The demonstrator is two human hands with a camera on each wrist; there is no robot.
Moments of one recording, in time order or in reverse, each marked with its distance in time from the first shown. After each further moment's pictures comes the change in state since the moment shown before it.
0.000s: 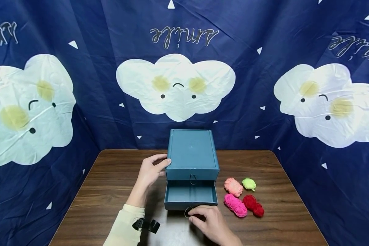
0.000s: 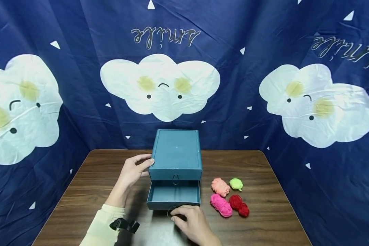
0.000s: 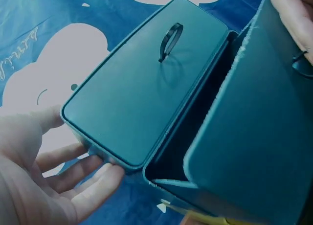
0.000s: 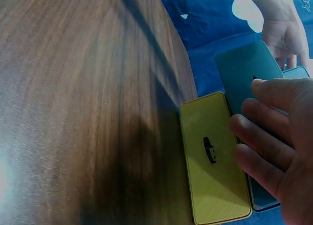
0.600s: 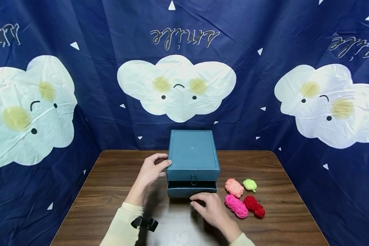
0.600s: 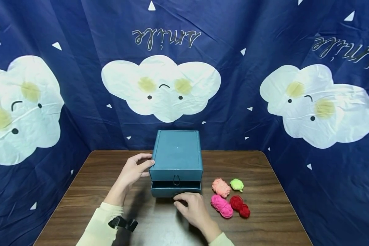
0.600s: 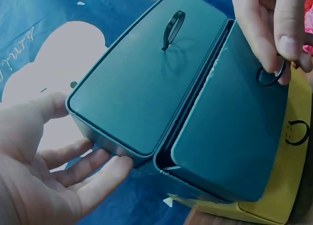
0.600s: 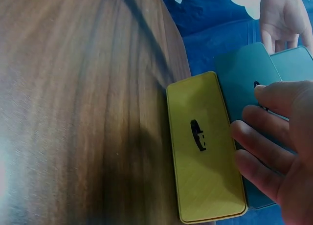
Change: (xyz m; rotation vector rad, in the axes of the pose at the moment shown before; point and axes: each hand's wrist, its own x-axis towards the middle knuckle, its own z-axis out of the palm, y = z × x) left_hand 0.004 0.002 -0.006 0.030 -0.074 -0.035; right_hand 0.033 0.016 -0.006 -0.121 0.036 0.060
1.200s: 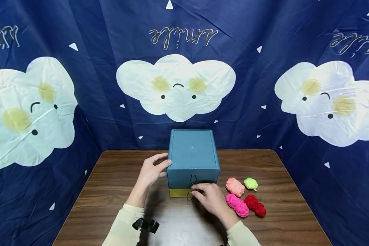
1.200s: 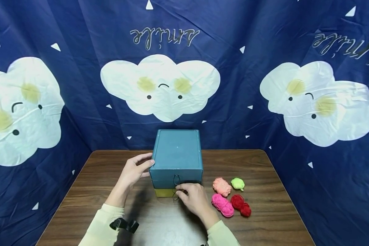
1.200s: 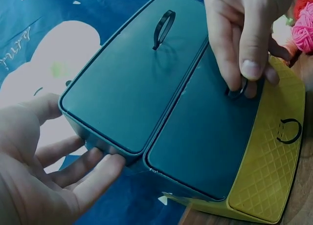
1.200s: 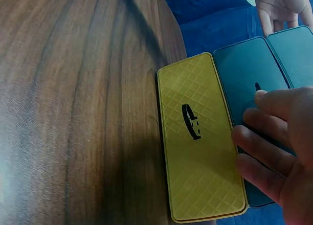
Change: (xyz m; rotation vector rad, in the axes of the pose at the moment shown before) left_hand 0.000 -0.005 0.003 -0.041 0.019 -0.004; right_hand 0.026 0.015 -0.002 -0.102 0.008 0.037
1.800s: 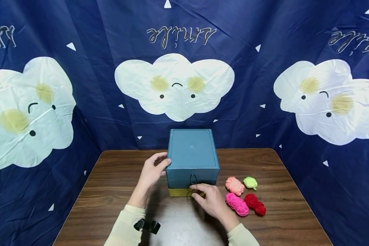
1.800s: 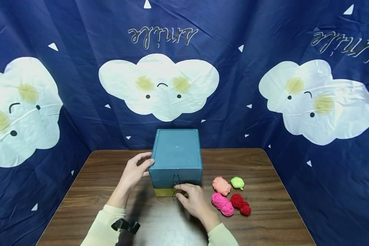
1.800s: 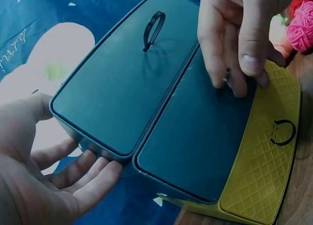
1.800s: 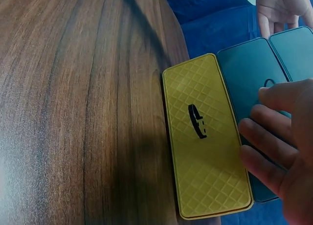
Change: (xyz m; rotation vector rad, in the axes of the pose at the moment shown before) left_hand 0.000 -0.004 0.007 0.040 0.052 0.030; right_hand -0.008 0.002 0.004 0.111 0.033 -0.044
